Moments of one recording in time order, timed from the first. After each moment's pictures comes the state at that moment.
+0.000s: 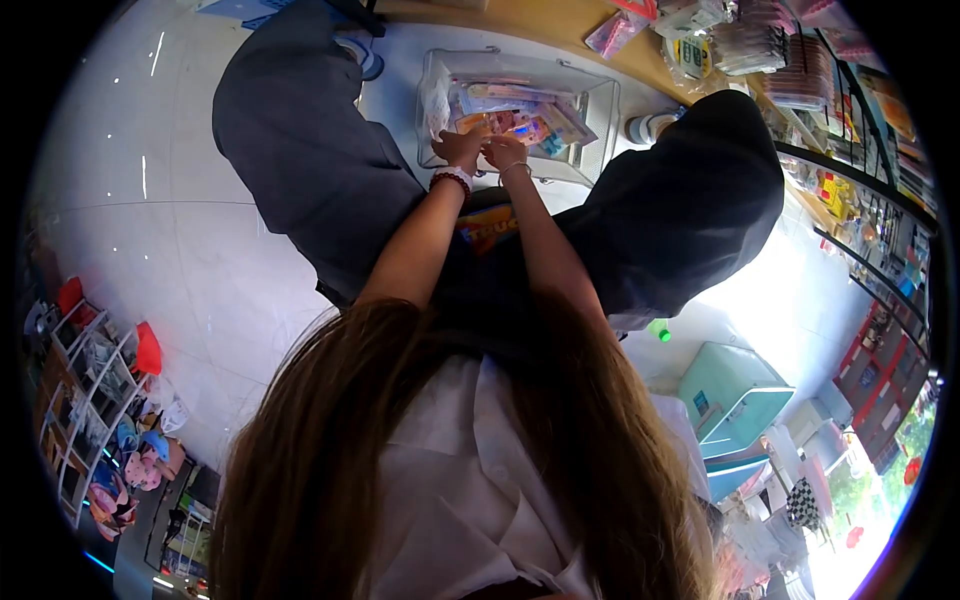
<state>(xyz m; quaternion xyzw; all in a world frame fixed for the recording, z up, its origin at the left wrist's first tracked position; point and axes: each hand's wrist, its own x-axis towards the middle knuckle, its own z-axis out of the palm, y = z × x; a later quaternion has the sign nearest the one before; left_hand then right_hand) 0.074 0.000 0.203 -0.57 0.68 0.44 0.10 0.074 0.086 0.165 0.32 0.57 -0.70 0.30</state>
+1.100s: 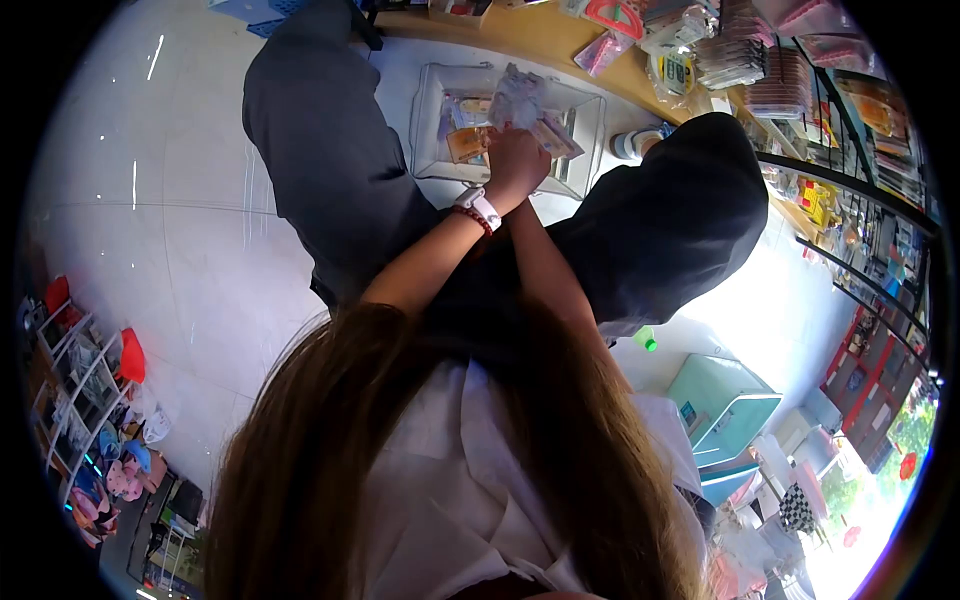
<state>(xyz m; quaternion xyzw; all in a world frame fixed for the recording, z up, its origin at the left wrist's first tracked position) 0.064 0.065 0.333 -0.12 0.94 0.31 0.02 0.063 0.101 0.180 0.05 0.89 -0.45 0.05</state>
